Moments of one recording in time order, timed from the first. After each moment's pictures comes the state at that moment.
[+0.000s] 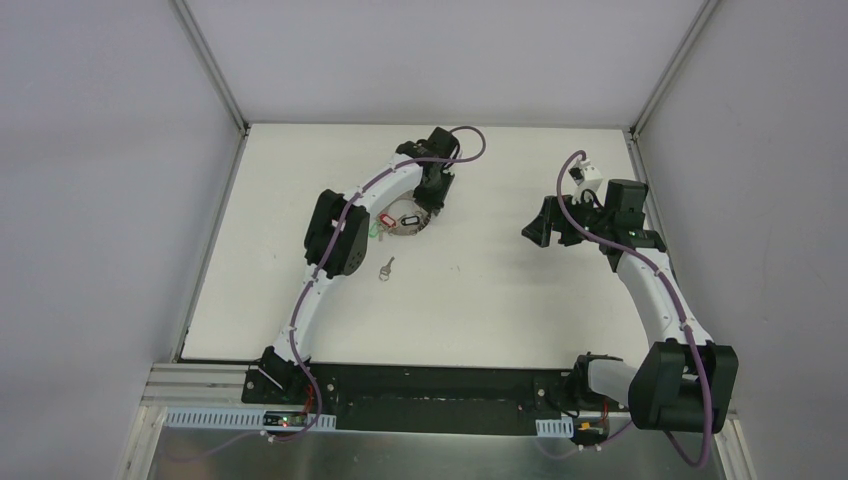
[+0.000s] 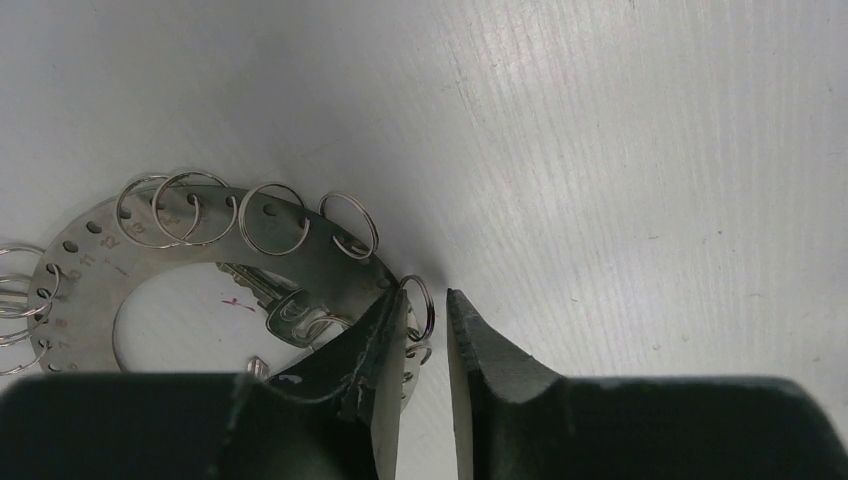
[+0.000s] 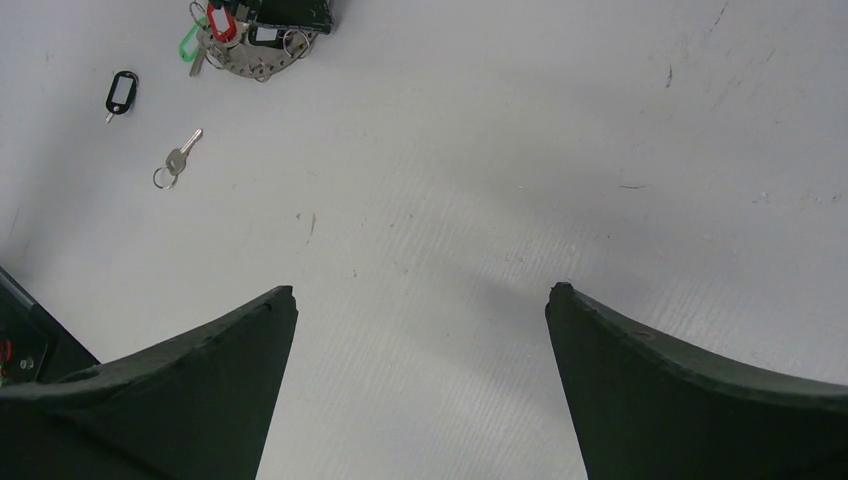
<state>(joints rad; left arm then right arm) -0.59 2.44 2.17 -0.87 0.00 -0.17 -0.02 1.18 0.85 -0.39 -0.62 -0.02</state>
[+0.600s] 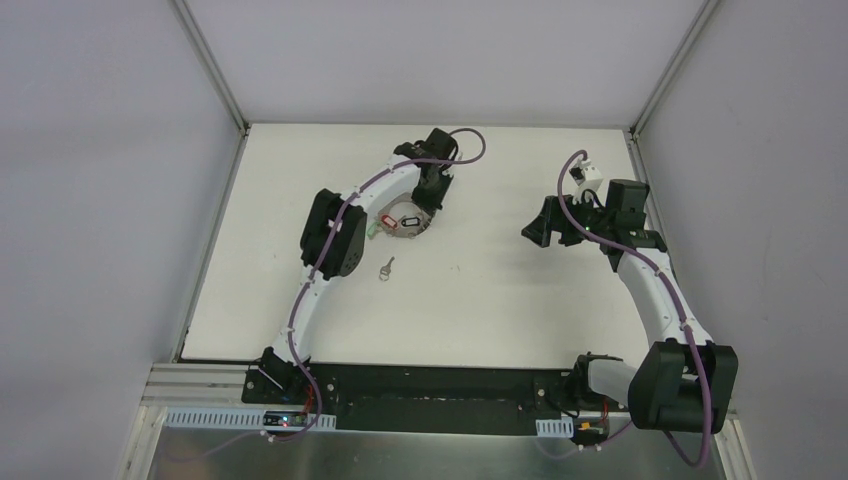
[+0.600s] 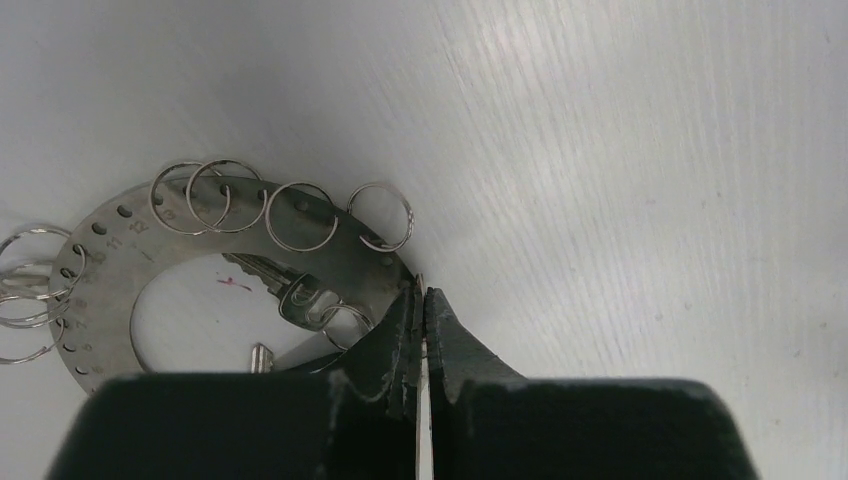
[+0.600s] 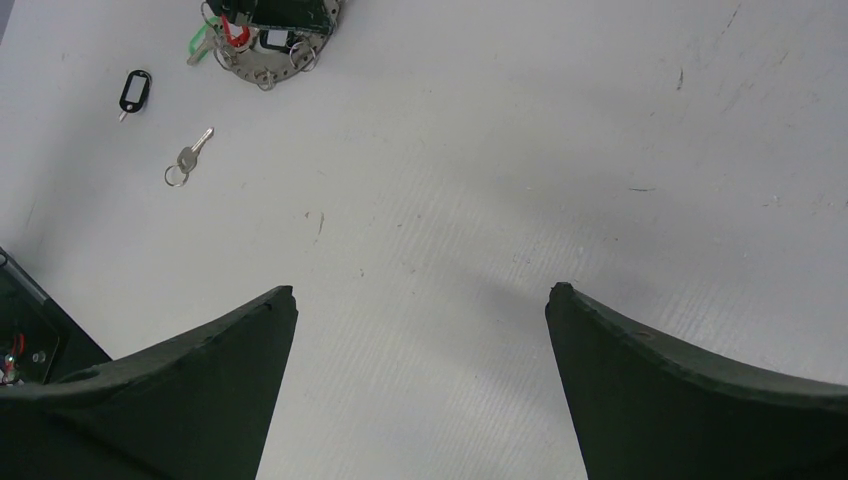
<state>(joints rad) -0.59 2.41 2.14 -0.85 0.00 -0.16 -0.03 1.18 0.85 -0.39 -0.64 -0.02</state>
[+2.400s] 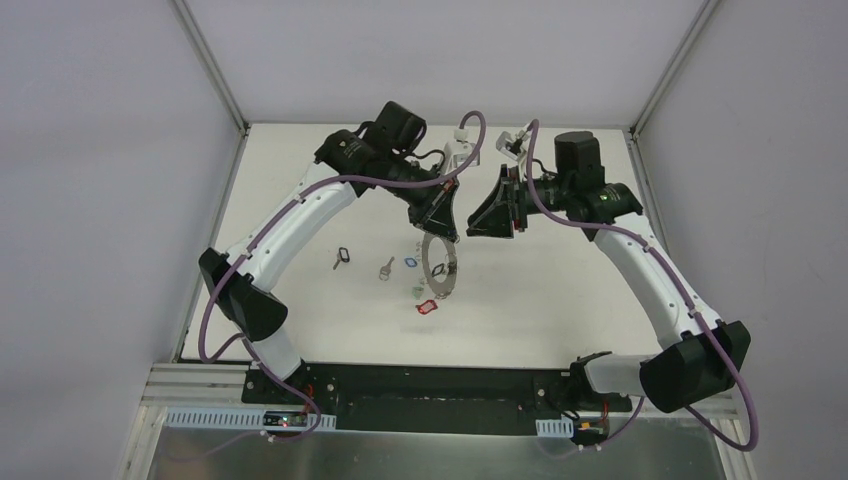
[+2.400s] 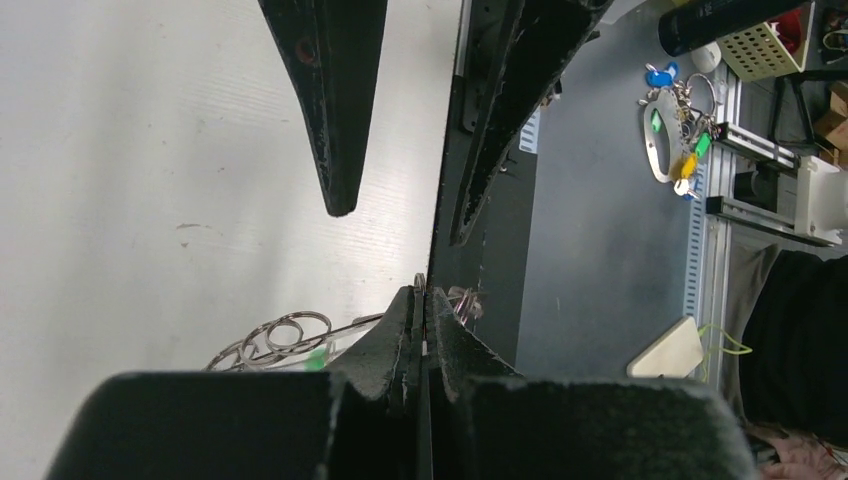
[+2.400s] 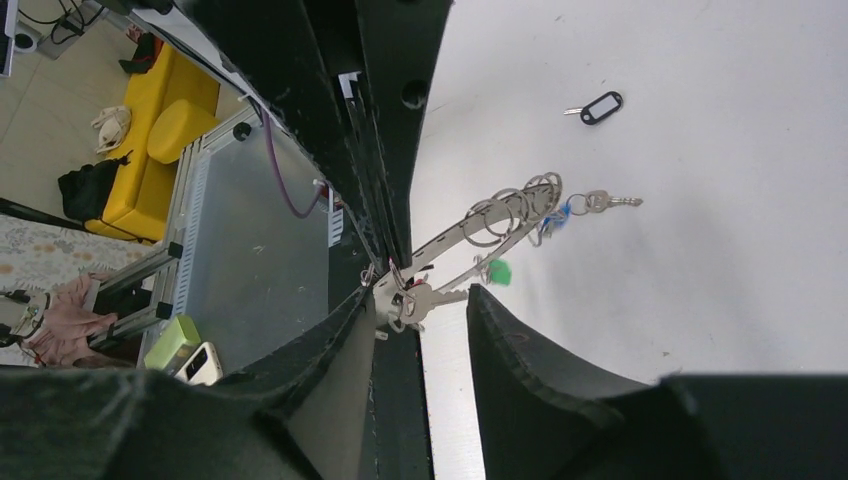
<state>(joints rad) -0.68 1.69 1.91 -1.09 0.84 0.17 0.36 1.30 1.29 -0.58 -1.15 -0.03</state>
